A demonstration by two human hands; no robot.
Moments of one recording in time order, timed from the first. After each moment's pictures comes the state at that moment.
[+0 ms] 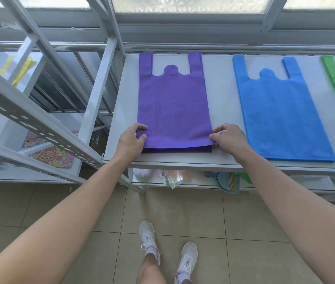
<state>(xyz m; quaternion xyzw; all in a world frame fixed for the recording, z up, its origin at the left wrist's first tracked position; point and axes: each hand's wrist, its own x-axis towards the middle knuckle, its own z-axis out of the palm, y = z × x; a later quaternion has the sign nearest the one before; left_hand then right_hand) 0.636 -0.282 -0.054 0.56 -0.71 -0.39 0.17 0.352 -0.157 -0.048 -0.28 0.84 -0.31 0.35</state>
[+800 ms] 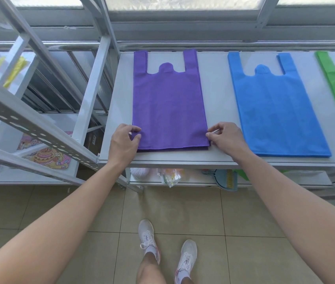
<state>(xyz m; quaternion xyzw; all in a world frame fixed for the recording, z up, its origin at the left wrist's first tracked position) 0.642 -0.277 -0.065 0.55 -0.76 -0.28 0.22 0.345 -0.149 -0.061 -0.34 0.84 -0.30 0.30</state>
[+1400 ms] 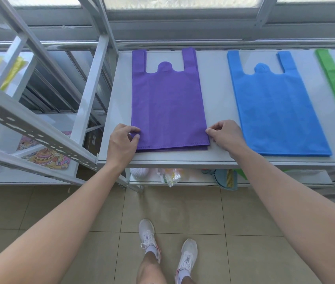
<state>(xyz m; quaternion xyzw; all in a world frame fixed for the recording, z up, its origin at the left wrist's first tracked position) 0.644 -0.278 -0.068 0.53 -0.77 -0.28 0.22 0.343 -0.160 -0.063 -0.30 0.85 -0.31 0.31</state>
